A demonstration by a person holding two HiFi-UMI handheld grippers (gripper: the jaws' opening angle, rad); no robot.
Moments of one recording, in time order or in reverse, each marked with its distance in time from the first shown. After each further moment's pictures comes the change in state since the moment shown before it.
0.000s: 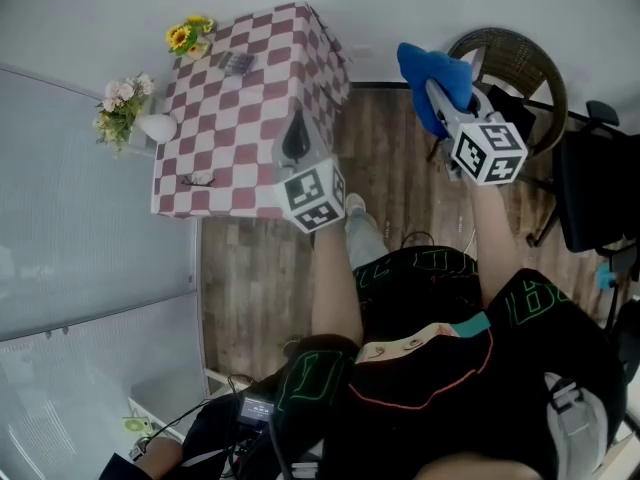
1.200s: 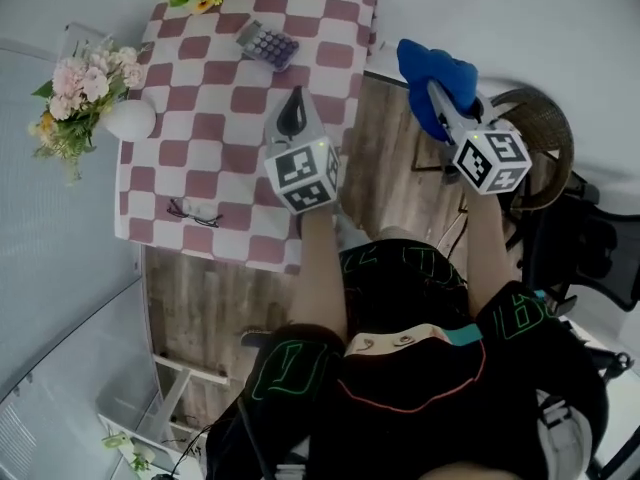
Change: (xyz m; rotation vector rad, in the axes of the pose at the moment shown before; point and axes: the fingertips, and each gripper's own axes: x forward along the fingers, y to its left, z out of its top) left arm 0.216 0.224 -0.102 -0.280 0.168 0.044; right arm 0.310 0.091 -0.045 -0.145 0.274 0.082
